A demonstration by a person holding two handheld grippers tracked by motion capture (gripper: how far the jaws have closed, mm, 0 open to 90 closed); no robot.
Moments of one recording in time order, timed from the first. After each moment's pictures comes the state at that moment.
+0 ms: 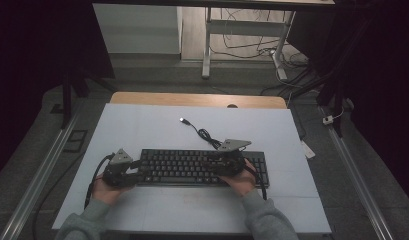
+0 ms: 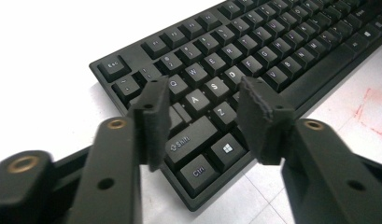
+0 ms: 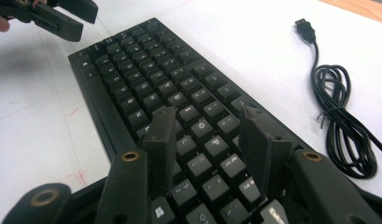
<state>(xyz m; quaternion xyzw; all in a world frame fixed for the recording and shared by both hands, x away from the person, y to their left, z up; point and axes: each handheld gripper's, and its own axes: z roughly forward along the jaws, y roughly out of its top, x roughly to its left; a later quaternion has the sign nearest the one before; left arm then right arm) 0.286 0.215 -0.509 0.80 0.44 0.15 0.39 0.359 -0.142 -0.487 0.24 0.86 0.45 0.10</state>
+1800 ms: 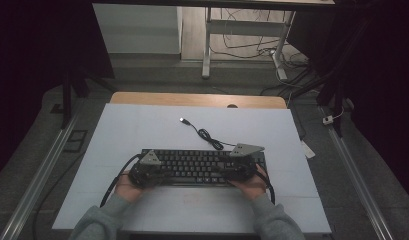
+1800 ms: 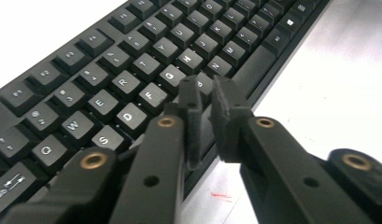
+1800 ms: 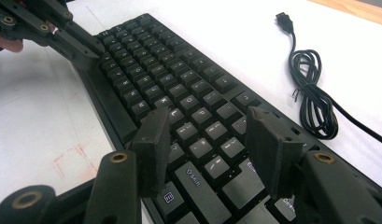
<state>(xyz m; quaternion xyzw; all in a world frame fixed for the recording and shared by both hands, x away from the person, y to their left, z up) 0.301 0.150 -0.507 0.86 0.34 0.08 0.37 0.348 -0.172 -0.488 0.25 0.85 0.46 0.11</state>
